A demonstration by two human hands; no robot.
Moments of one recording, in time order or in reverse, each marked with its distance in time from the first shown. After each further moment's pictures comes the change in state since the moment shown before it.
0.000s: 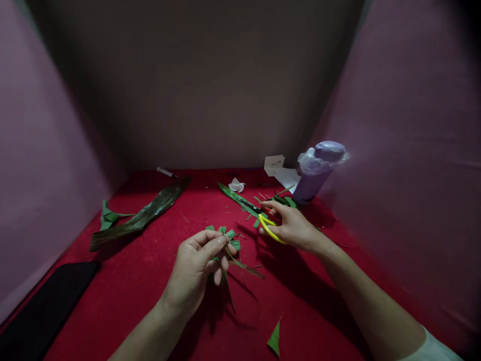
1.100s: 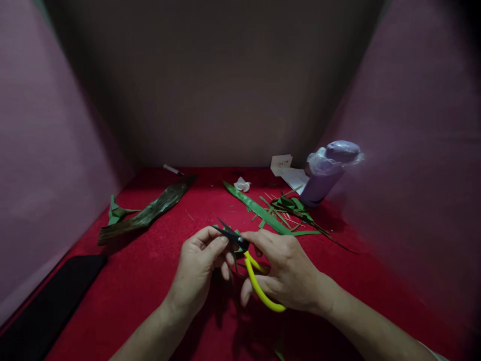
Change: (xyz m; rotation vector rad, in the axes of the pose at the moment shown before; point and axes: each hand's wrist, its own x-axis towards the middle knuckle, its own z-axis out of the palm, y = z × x) left_hand 0.001 -0.007 -0.004 0.018 0.033 0.092; right_hand -0.043 -0.055 0.024 -0.104 -0.043 -0.411
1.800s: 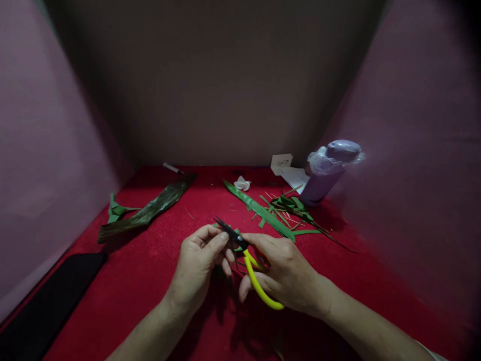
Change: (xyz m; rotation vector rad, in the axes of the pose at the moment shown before) left_hand 0.001 0.002 0.002 0.003 -0.013 -0.006; right_hand 0.001 -0.002 0.001 0.192 0.034 -0.013
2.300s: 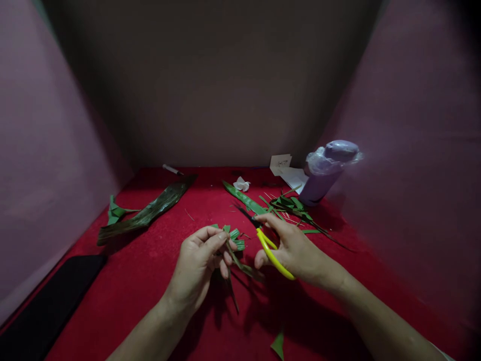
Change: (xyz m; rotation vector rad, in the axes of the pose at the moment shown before) left_hand 0.001 0.003 0.000 -0.090 0.013 -0.046; right_hand 0.009 0.010 -0.017 0.109 0.023 0.376
